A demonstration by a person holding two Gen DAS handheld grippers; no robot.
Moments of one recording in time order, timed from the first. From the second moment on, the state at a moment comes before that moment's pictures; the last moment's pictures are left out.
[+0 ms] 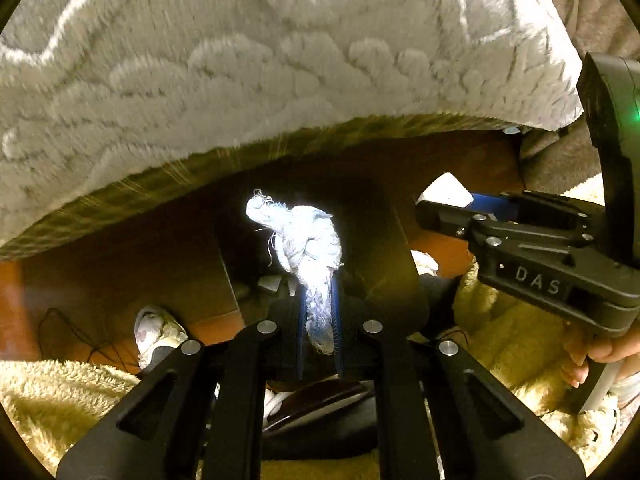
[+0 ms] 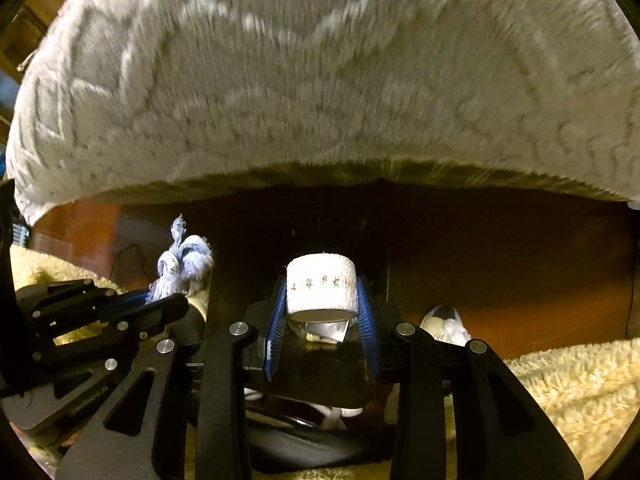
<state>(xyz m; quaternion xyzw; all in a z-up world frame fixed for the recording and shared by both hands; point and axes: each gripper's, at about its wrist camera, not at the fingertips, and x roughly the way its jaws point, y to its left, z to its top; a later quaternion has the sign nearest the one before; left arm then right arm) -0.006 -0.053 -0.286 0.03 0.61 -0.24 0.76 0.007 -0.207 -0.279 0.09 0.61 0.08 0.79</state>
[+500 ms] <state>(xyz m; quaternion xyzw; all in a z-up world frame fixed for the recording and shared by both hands) -0.018 -0.066 -0.296 0.04 0.61 -0.25 0.75 0.011 -0.204 -0.299 0.10 0.62 0.09 0.77</state>
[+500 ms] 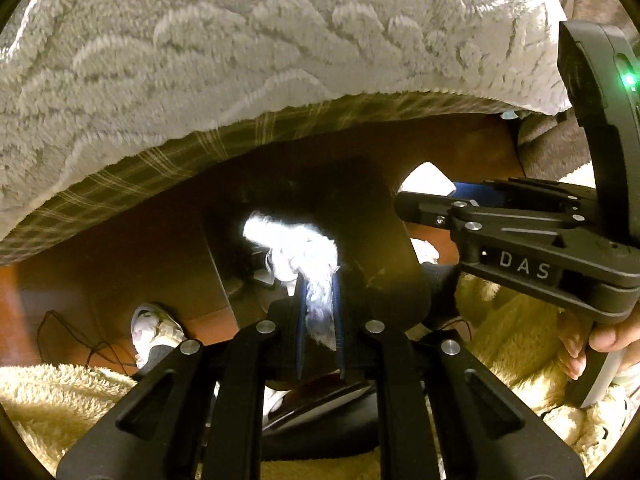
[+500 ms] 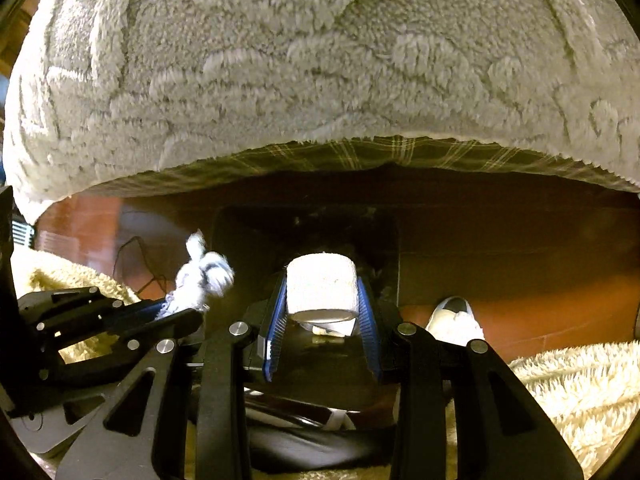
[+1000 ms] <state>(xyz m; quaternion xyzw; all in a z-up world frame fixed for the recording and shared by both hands) -0.015 -0.055 -0.268 0.04 0.58 -0.22 0.78 0.017 -0.242 -0.254 0.12 0.59 0.06 0.80</state>
